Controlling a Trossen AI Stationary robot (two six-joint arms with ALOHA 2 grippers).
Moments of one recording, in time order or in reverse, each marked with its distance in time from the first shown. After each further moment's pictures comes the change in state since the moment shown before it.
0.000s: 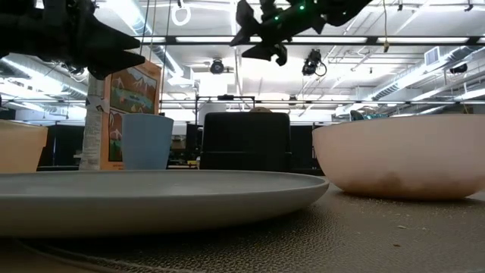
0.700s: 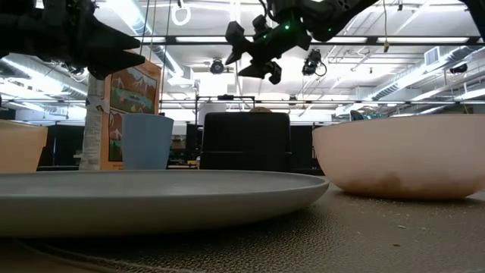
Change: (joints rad) left arm 0.000 0.000 0.000 0.000 0.000 0.001; right arm -0.028 0.124 0.047 0.030 0.057 0.171
